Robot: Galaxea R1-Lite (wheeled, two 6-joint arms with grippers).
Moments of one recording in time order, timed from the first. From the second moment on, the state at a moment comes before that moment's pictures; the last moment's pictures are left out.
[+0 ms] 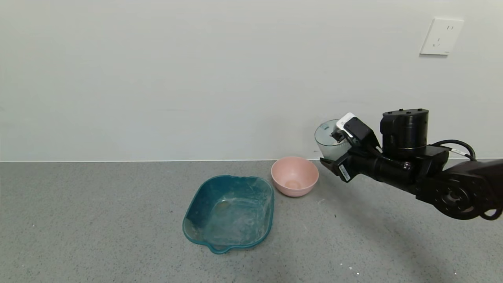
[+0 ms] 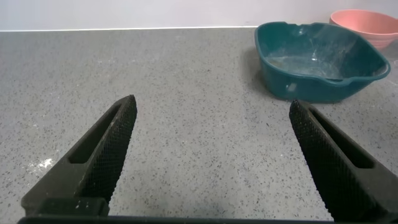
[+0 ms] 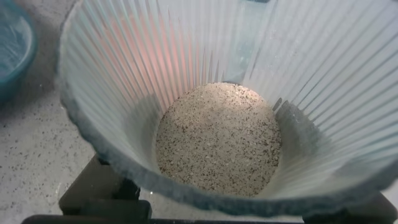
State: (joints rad) left arm 0.00 0.00 0.00 0.00 0.00 0.00; right arm 0.41 1.88 -1.06 -0.53 -0.09 -0.45
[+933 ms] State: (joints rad) left arm 0.00 0.00 0.00 0.00 0.00 0.00; right arm 0.58 2.11 -1.36 -0.35 -0.27 -0.72
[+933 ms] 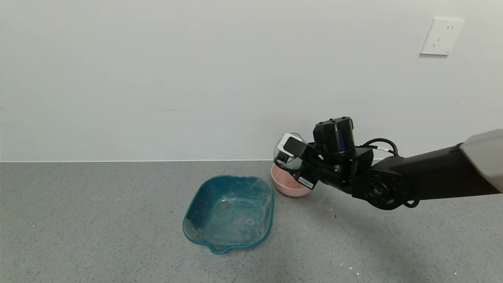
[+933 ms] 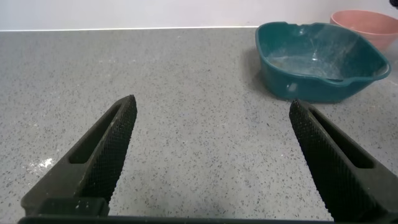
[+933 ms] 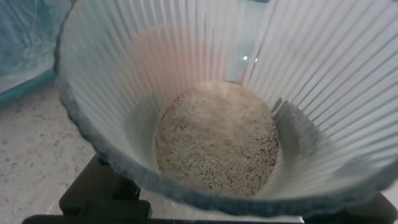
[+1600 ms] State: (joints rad) left arm 0.00 0.00 0.00 0.00 0.00 0.00; right arm 0.66 2.25 -1.49 -0.36 -0.44 -0.99
